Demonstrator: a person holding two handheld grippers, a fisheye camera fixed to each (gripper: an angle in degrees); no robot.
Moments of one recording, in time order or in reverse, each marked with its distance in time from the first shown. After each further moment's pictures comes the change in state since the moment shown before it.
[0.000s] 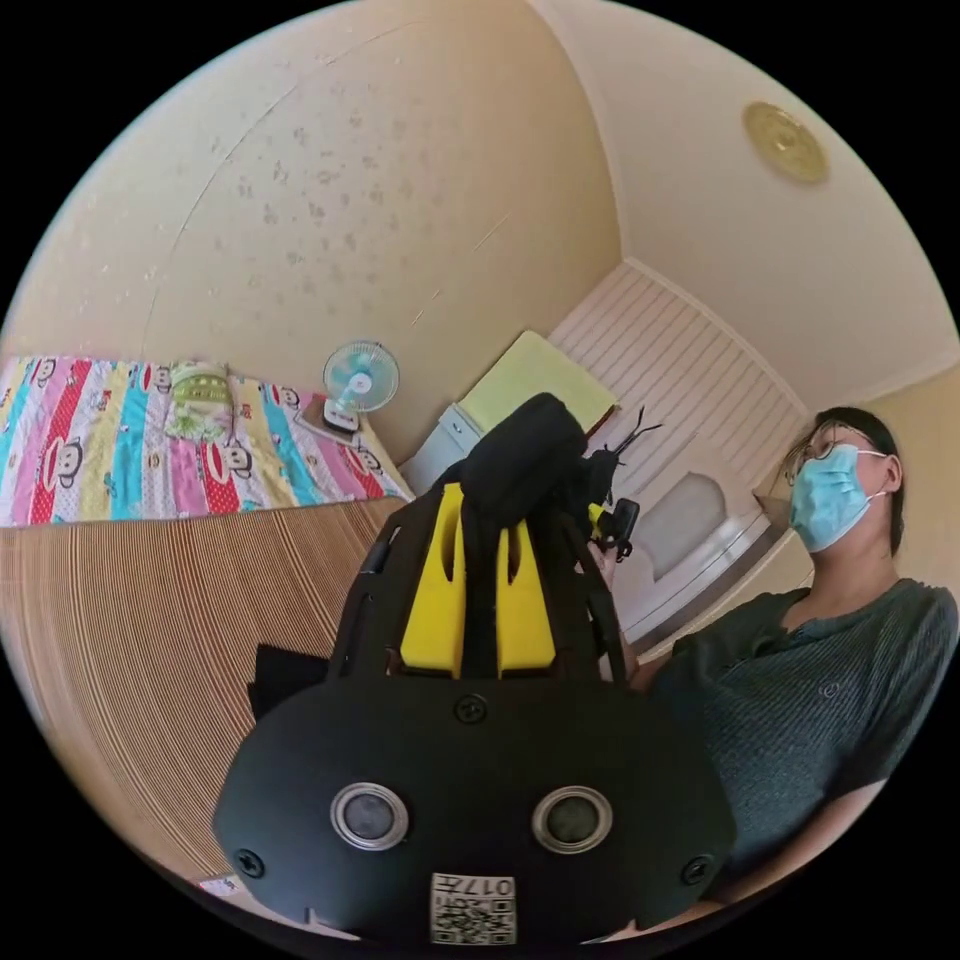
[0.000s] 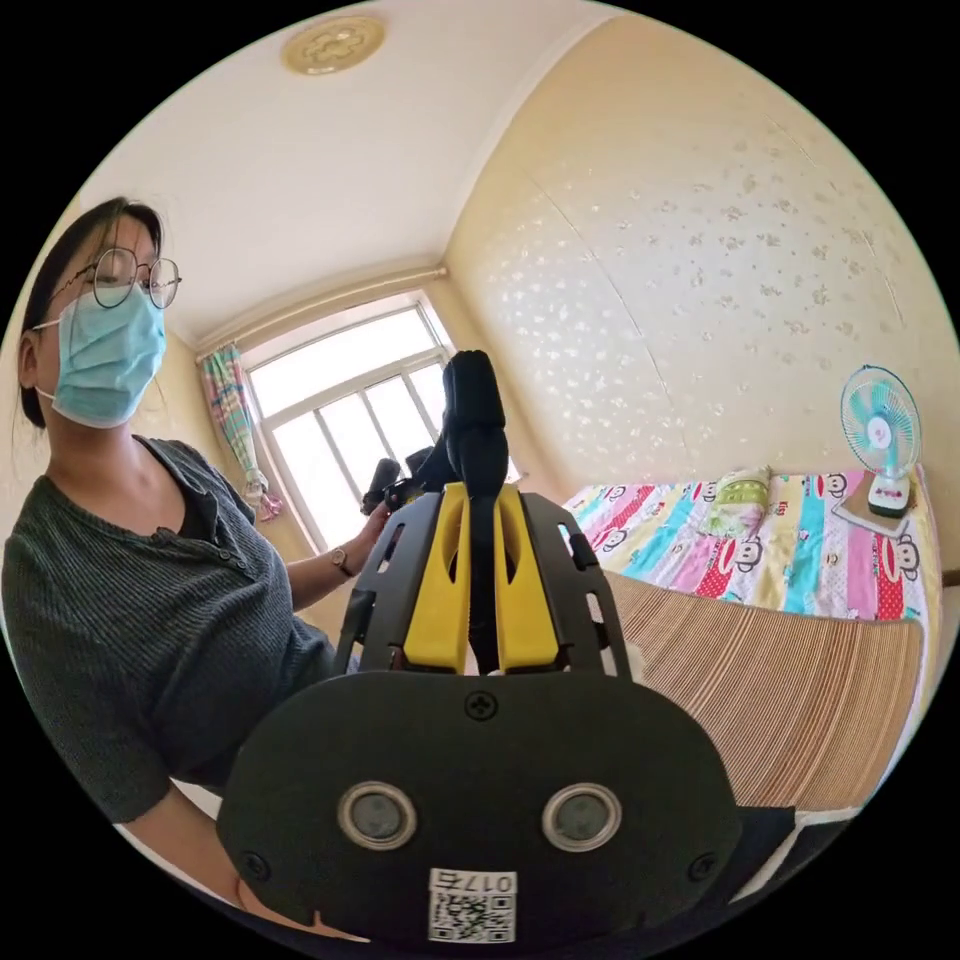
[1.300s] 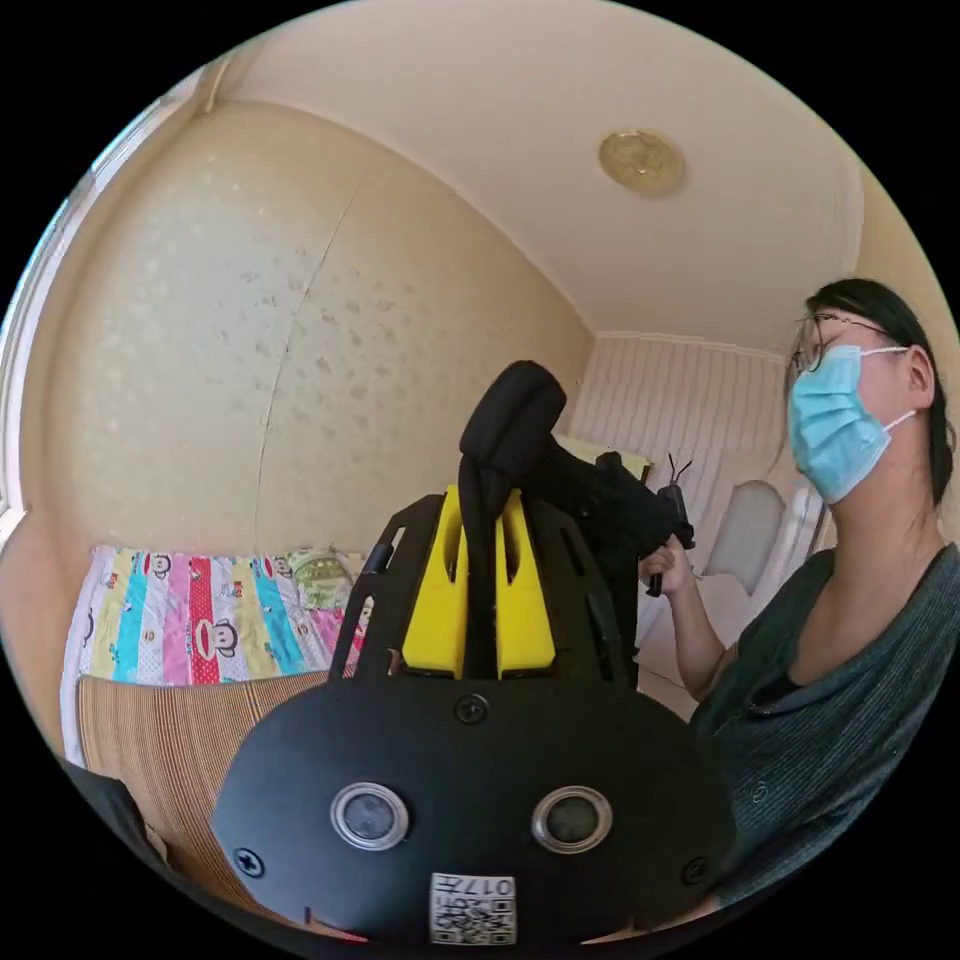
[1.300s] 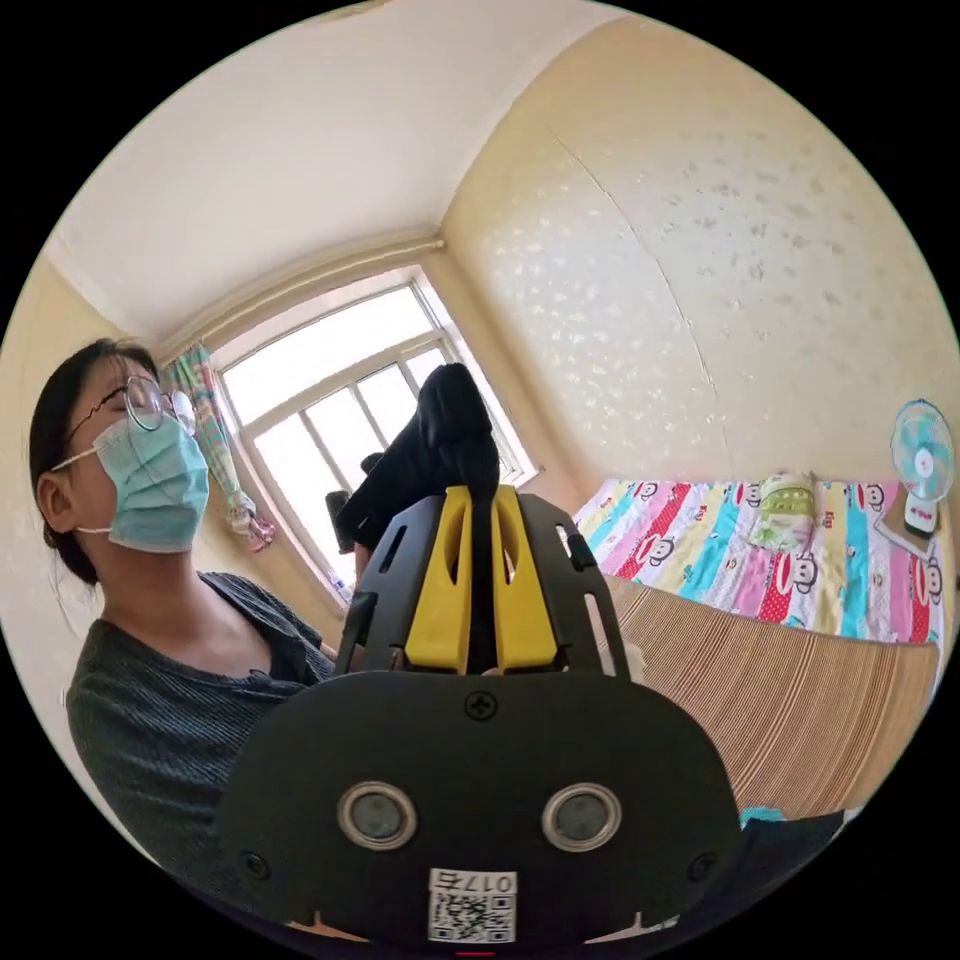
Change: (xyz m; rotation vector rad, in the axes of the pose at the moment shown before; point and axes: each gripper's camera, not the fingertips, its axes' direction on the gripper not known) left arm 0.006 -0.094 -0.324 0.226 -0.227 0.232; right arm -0.055 -0.103 0.279 -0.085 0.021 0.193
